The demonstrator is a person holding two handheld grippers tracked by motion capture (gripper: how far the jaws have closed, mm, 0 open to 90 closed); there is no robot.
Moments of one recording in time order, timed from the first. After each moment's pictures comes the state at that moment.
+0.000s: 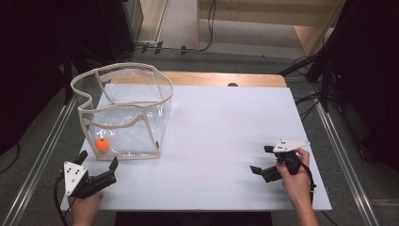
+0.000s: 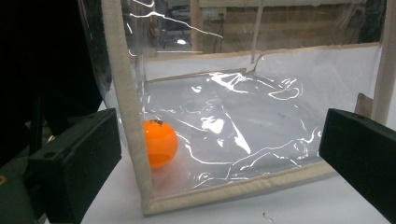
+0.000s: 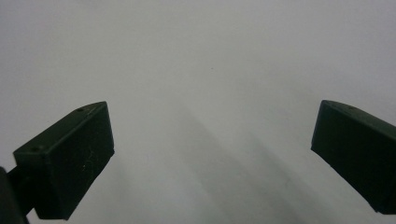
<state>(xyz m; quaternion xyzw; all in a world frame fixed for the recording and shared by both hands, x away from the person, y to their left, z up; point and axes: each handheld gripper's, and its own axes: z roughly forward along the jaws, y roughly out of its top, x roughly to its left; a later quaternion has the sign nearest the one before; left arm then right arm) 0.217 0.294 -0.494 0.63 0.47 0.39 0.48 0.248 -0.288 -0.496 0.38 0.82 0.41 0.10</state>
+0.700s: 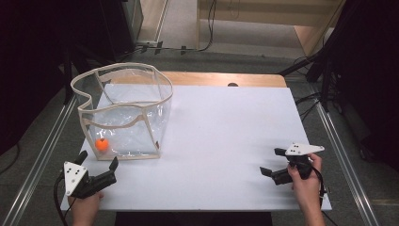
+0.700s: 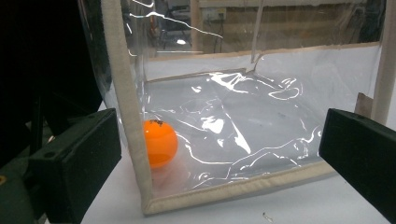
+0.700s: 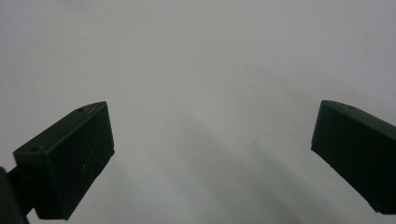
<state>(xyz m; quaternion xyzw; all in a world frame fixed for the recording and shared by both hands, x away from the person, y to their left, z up) 0.217 0.294 -0.494 0.63 0.47 0.39 0.48 0.234 -0.316 -0.499 0.41 0.80 0.42 0.11</state>
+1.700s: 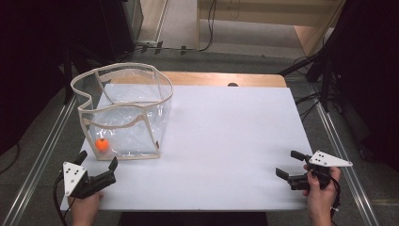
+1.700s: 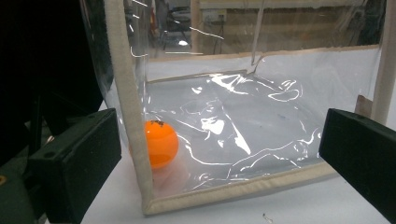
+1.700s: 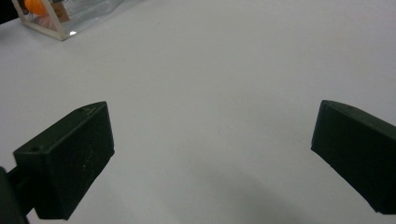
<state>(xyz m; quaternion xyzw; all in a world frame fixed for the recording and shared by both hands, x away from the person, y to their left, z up) 0.217 0.294 -0.494 0.63 0.47 0.40 0.48 0.202 -0.357 -0.506 0.43 0.74 0.50 0.16</state>
